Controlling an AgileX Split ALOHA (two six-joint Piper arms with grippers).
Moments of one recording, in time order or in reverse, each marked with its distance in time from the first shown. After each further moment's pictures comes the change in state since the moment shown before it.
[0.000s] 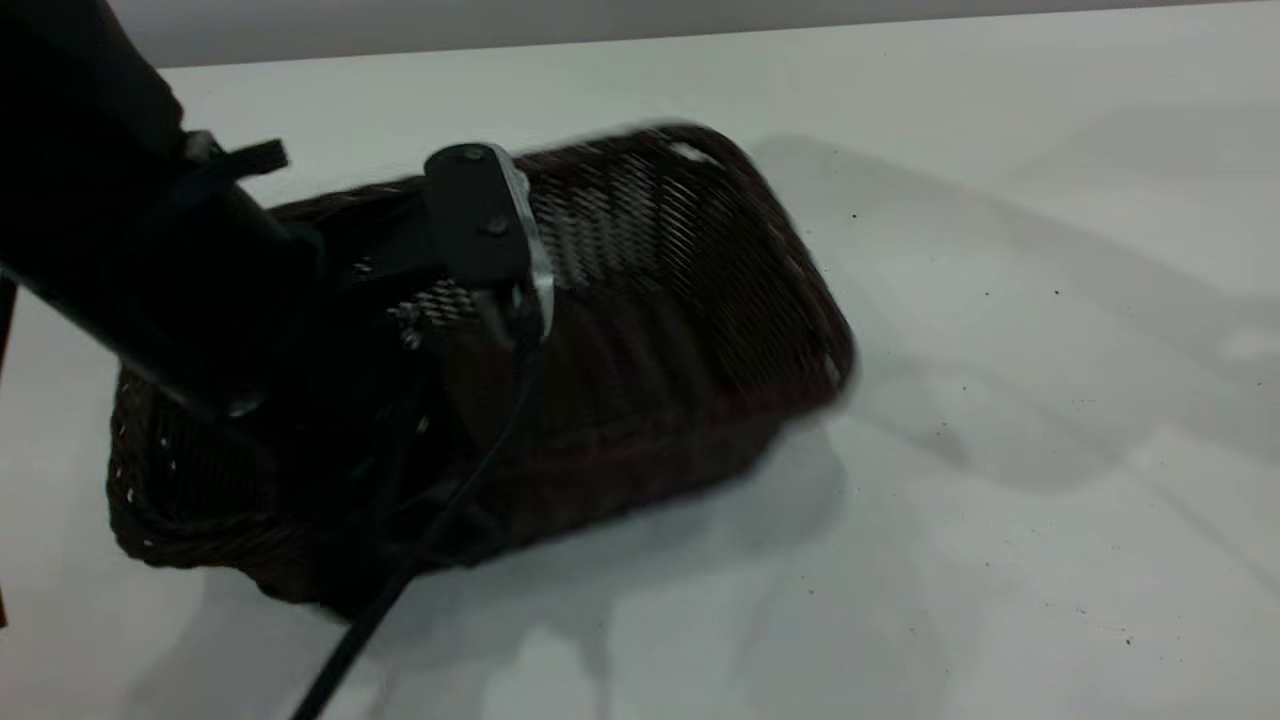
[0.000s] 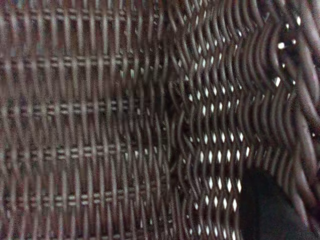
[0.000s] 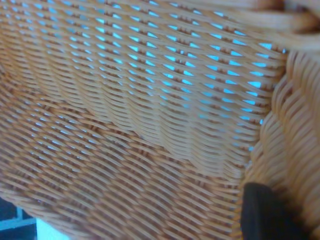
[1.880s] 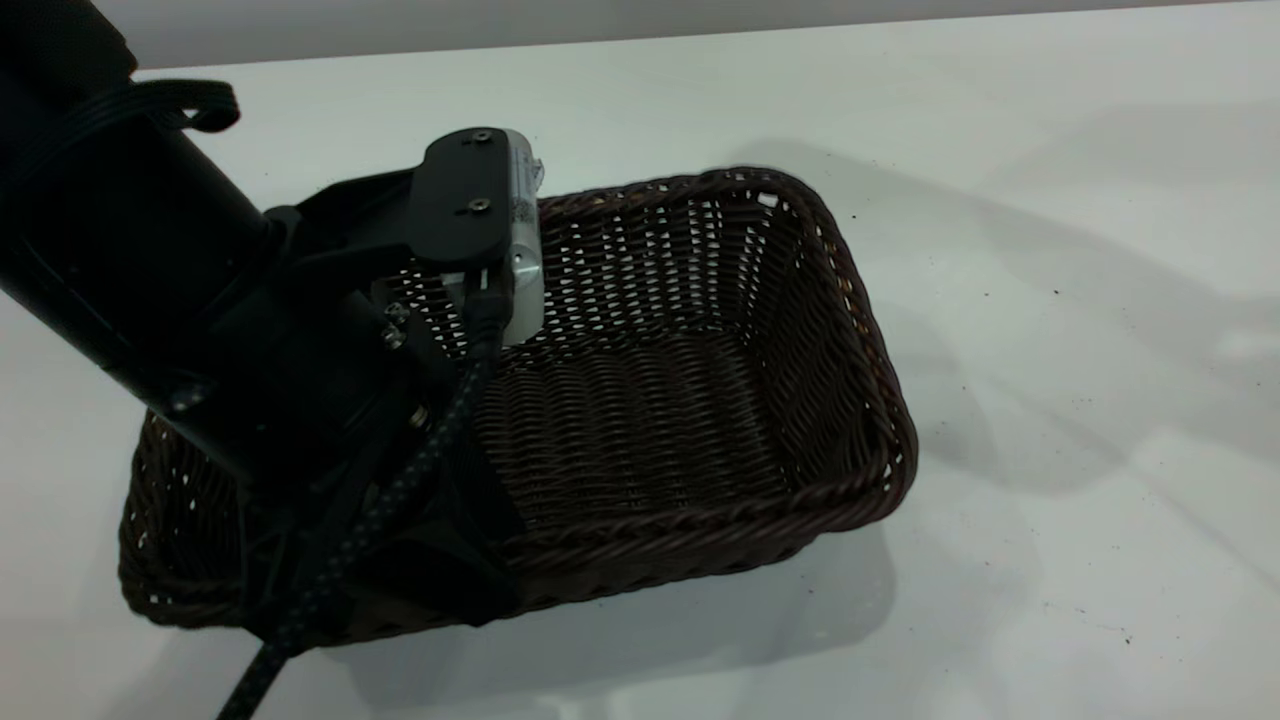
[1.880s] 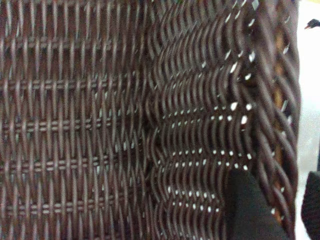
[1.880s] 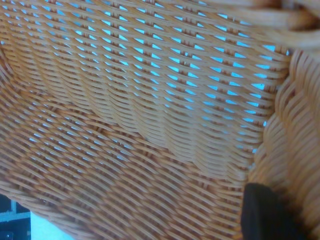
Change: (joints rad) left arm 0.001 -0.062 -0.001 -0.032 0.165 0.047; right arm 0.000 0.000 0.001 0.013 0.001 -0.052
